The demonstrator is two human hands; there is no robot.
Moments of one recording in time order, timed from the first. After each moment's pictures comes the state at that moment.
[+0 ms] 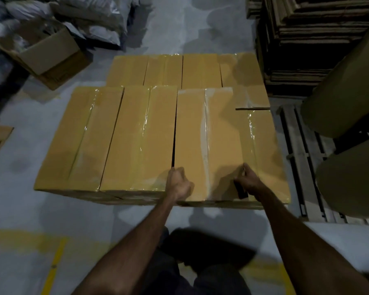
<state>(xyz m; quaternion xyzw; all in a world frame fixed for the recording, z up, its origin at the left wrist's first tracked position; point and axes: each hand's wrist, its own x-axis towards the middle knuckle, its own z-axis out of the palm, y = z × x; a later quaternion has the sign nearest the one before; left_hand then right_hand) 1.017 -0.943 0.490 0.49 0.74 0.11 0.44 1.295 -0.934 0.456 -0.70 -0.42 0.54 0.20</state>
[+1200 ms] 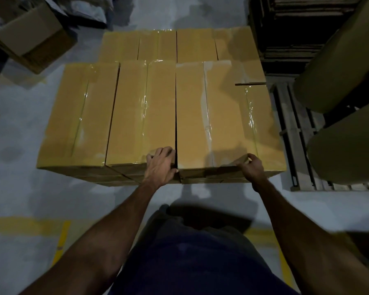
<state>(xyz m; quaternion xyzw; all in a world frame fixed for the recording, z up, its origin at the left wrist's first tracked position) 0.915 -0.986 0.447 0.80 0.58 -0.07 0.12 1.260 -1.016 0.448 -0.79 -0.33 0.45 0.26</state>
